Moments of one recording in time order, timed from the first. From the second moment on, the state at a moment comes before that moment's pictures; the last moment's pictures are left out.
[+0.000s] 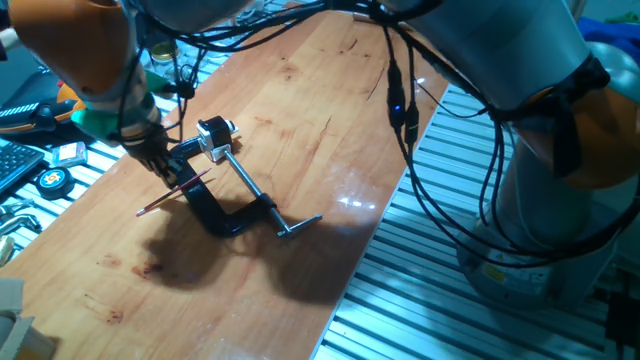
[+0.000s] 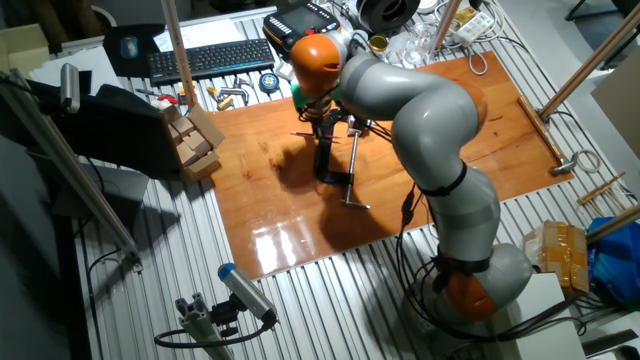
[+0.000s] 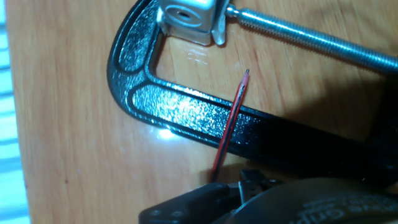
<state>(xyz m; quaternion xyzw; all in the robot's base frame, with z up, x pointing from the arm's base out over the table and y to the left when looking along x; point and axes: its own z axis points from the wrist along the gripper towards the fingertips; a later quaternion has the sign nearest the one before) 0.645 0.166 0.083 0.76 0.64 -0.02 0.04</state>
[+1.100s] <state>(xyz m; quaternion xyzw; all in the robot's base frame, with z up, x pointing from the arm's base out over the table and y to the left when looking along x) 0.638 0.160 0.080 0.76 0.65 0.00 0.01</state>
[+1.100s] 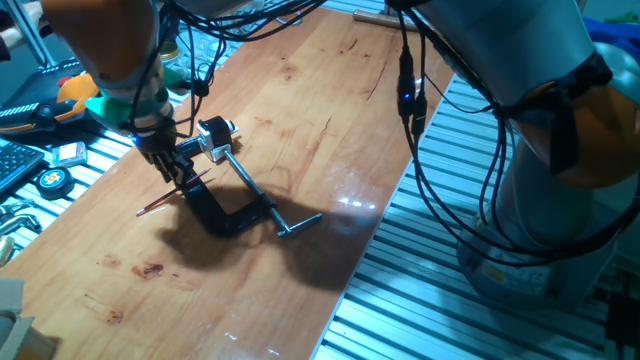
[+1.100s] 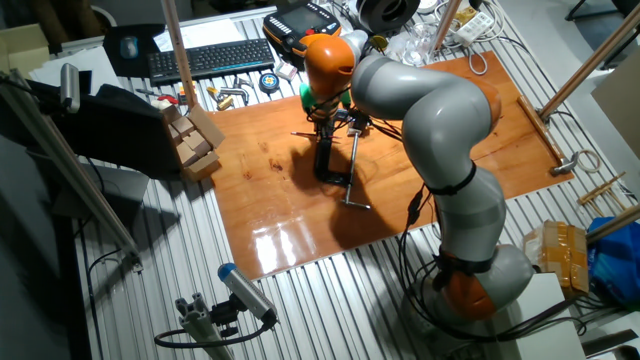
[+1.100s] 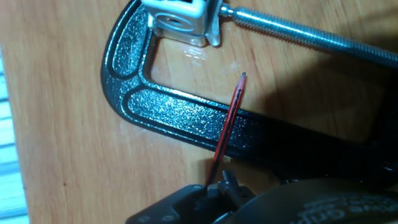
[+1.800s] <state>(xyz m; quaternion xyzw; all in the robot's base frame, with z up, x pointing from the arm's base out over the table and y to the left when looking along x) 0.636 0.152 0.076 0.80 0.59 0.01 0.04</state>
